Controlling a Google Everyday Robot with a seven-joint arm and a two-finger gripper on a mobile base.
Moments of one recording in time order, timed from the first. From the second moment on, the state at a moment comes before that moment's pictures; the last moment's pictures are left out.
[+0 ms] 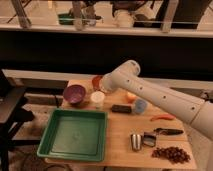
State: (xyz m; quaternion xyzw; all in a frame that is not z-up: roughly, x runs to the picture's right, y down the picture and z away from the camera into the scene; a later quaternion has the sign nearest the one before) arm -0.023 -0.016 0.801 -0.06 -0.22 -0.17 0.96
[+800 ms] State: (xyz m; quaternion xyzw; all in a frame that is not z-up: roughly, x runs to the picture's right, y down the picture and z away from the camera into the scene) arm -0.078 -0.015 0.816 -0.05 -0.27 -0.21 0.94
